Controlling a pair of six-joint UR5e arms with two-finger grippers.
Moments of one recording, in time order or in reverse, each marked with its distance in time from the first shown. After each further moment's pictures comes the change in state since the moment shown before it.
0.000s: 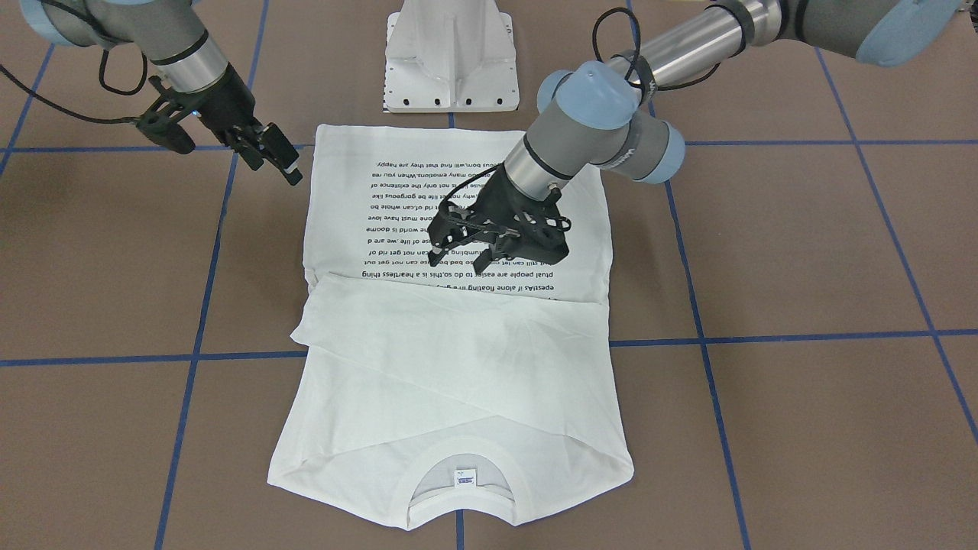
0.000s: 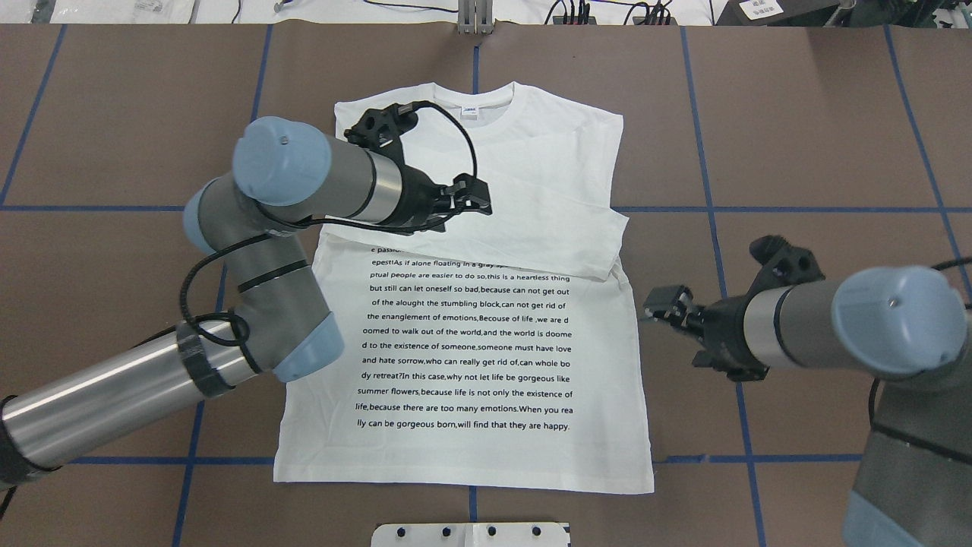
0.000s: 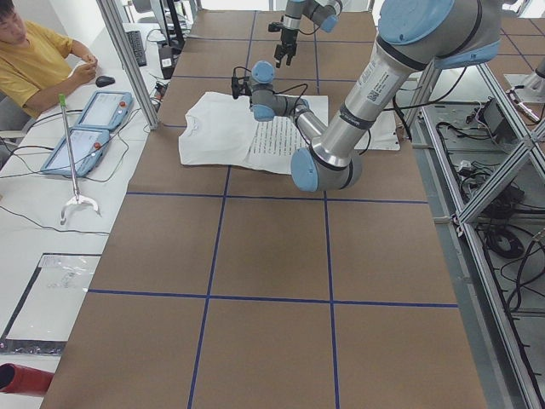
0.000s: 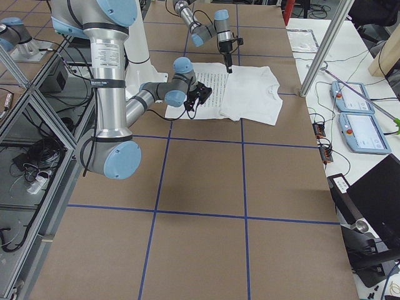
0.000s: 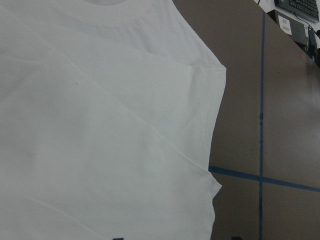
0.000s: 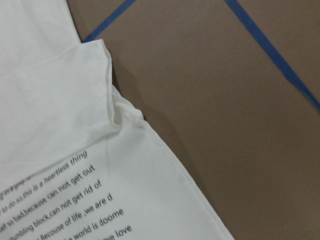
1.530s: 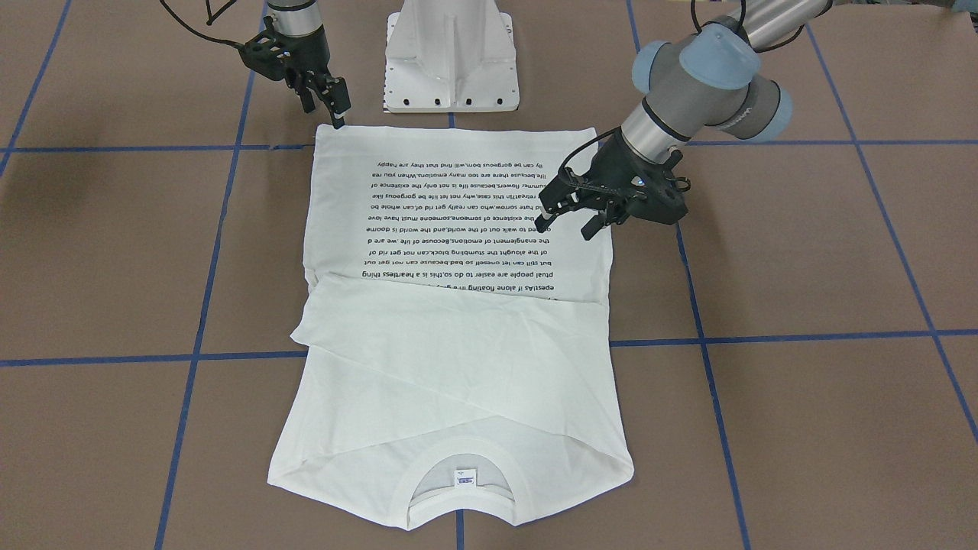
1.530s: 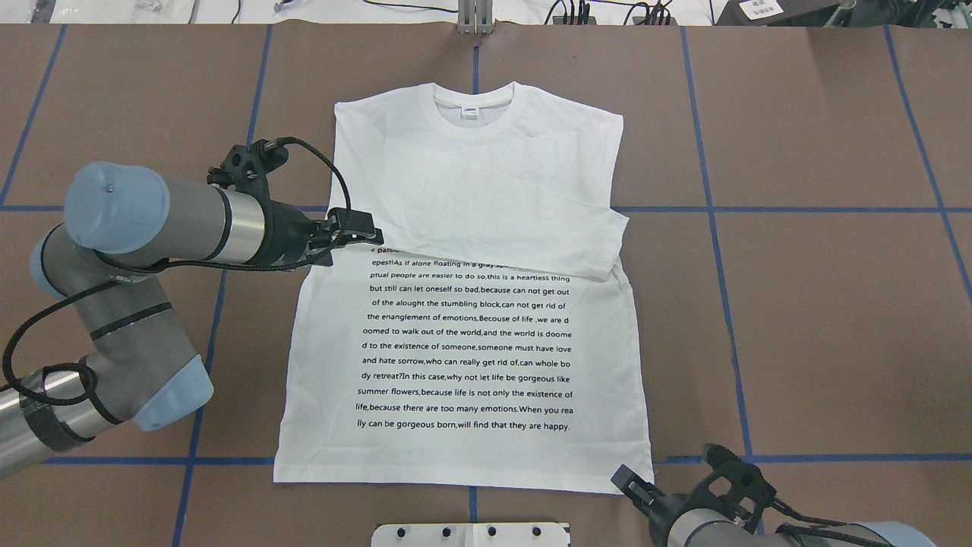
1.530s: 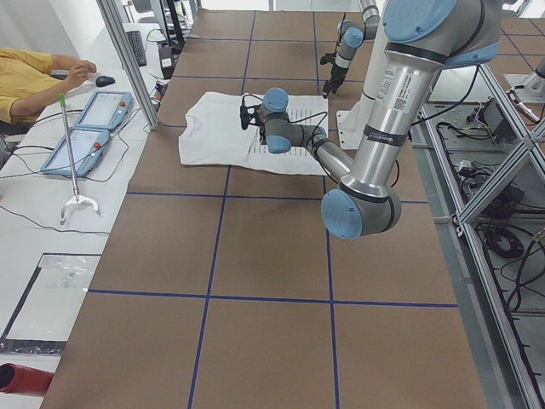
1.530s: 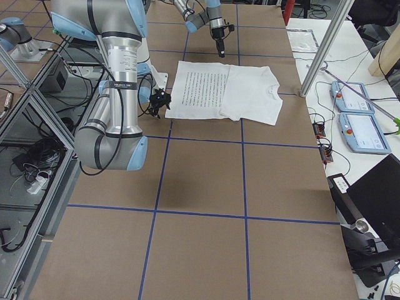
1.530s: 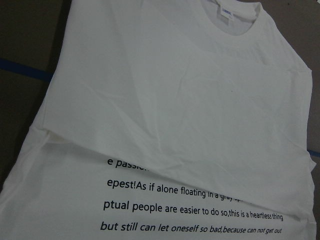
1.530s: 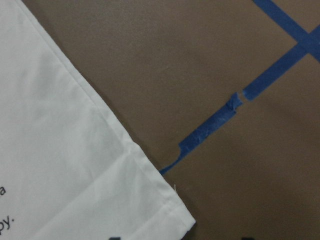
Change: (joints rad) left arm -0.020 0.278 -0.216 -0.027 -0.007 -0.043; right arm -0.505 0.001 0.008 -0.260 -0.450 0.395
